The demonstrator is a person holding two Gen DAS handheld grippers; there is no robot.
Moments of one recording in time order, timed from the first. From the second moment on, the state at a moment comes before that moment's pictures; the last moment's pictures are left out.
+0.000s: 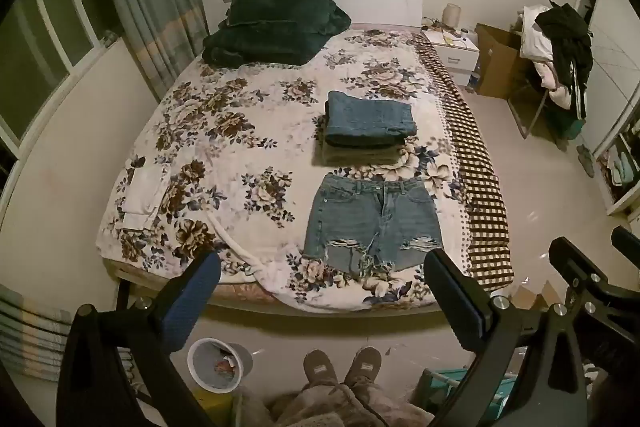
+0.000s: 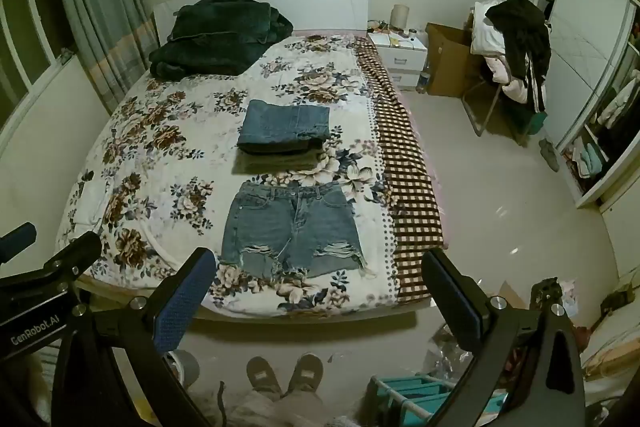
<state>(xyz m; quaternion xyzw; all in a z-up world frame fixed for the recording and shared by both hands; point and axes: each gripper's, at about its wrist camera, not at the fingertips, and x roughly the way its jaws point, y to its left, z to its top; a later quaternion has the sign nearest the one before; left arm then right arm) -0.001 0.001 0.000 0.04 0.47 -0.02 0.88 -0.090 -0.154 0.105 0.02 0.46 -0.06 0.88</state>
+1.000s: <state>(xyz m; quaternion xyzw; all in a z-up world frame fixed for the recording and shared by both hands) -0.007 0.019 0.012 0.04 0.47 -0.01 0.88 -0.091 -0.148 0.110 0.01 0.47 -0.07 0.88</state>
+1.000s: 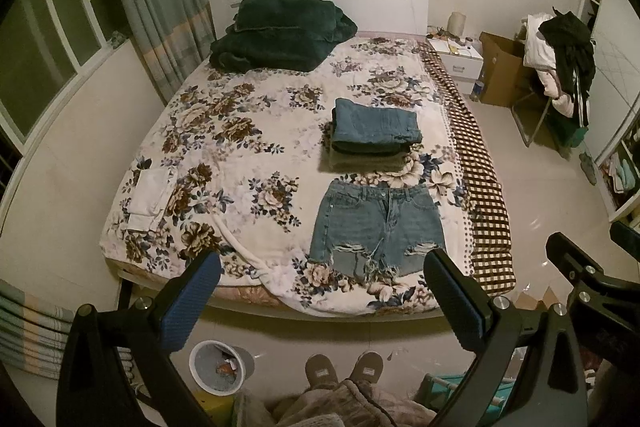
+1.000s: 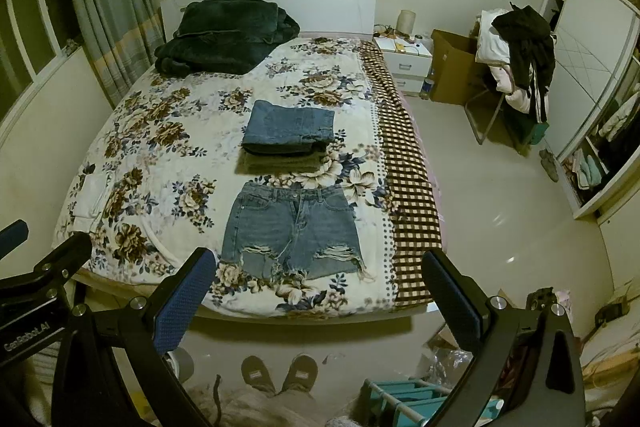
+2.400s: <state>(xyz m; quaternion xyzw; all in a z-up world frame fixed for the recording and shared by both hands) -0.004 0.020 0.019 0.04 0.46 -0.01 0.89 -0.092 -0.132 0.134 0.01 0.46 -0.06 0.88</state>
